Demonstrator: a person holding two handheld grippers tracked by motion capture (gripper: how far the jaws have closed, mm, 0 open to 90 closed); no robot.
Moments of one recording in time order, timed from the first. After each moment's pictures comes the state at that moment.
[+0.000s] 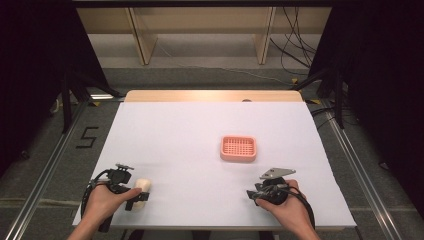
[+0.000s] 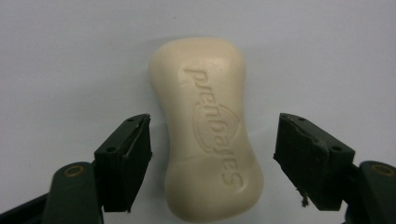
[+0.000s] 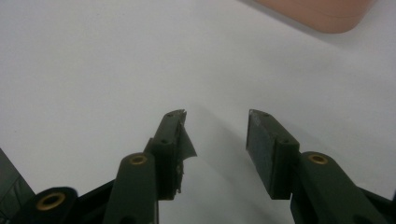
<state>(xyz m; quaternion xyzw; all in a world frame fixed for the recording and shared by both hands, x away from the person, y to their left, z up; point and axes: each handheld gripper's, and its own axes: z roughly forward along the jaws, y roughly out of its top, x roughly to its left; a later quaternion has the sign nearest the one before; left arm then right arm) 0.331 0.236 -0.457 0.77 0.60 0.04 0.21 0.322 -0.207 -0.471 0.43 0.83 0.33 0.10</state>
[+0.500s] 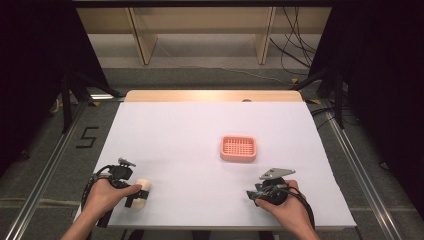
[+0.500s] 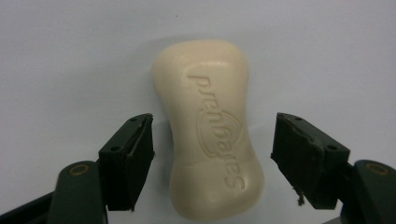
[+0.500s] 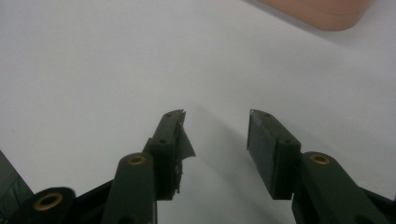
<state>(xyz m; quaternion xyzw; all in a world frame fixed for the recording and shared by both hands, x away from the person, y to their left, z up) 0.345 0.239 -0.452 0.79 0.59 0.03 0.18 0.320 -0.205 -0.470 0.44 0.83 0.32 0.09</state>
